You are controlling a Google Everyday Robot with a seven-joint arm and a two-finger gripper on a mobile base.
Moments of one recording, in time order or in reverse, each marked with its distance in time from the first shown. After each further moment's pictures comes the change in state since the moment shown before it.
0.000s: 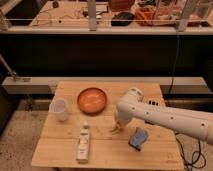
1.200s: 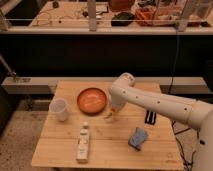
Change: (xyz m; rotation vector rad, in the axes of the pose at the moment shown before) arm 0.039 -0.073 -0.011 0.027 0.017 0.003
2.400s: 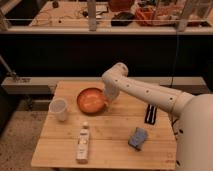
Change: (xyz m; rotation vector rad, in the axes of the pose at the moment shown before) arm 0.028 -0.061 -0.003 0.027 0.002 0.000
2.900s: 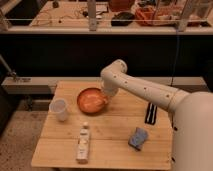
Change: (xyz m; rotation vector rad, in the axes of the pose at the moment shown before) arm 0.005 -0.016 0.001 0.001 -0.007 -0.005
